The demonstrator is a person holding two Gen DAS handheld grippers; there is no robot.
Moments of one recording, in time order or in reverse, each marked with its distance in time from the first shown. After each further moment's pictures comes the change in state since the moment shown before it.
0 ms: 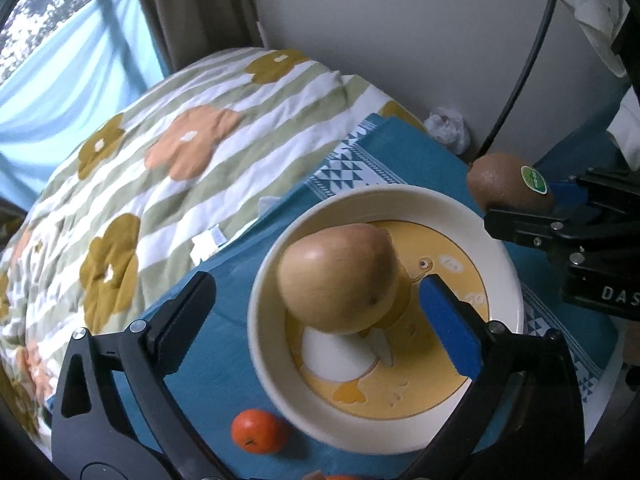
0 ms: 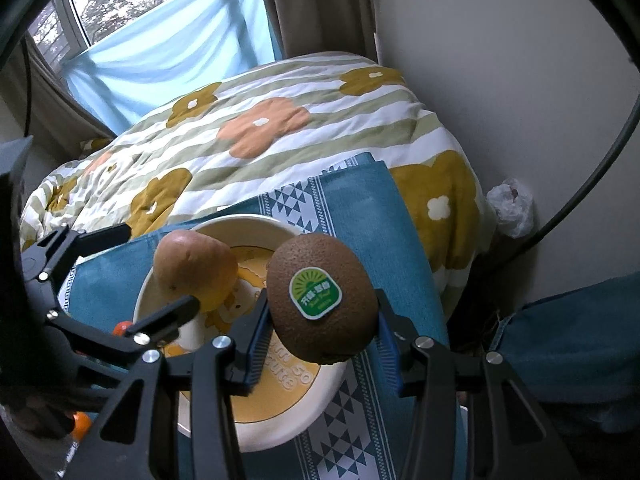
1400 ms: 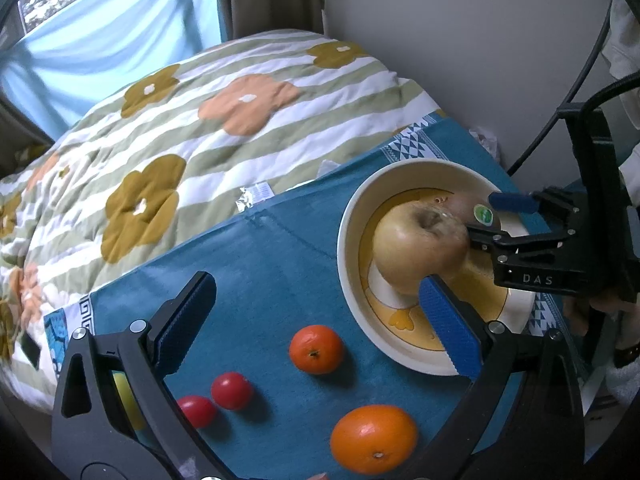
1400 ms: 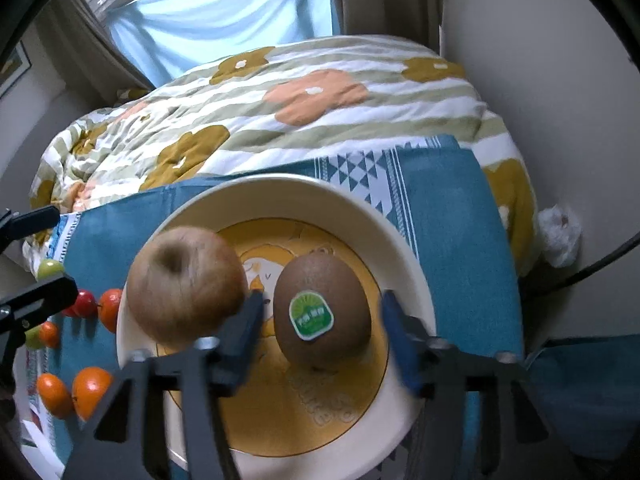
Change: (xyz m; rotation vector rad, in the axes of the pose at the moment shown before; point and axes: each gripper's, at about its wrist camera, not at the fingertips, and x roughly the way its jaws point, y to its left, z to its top) left arm -0.042 0.048 -0.049 -0.213 0.015 0.055; right arm 0.059 0.032 -0.006 -0.189 0.042 0.085
